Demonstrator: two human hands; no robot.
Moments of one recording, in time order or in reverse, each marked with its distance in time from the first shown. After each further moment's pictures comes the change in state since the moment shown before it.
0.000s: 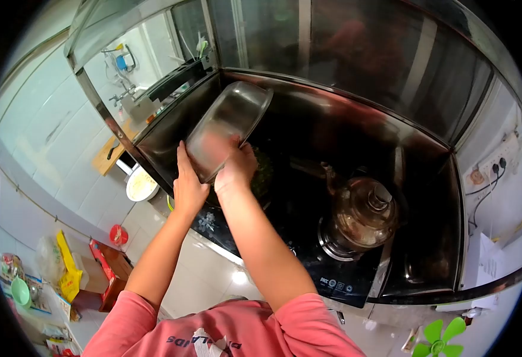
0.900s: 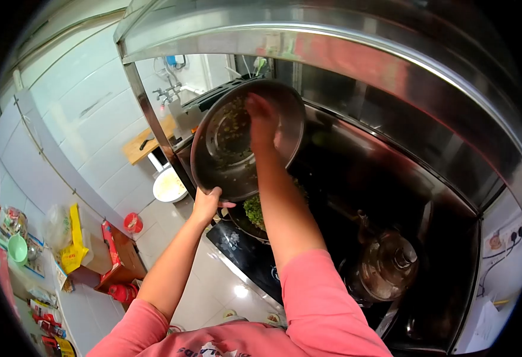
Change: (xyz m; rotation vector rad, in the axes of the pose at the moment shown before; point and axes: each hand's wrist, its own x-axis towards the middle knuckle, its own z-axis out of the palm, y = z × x) left_hand 0.018 -0.069 0.004 -1.039 -0.082 -0.493; right_hand 0.155 0.065 0.084 -0.348 -0.581 -0.406
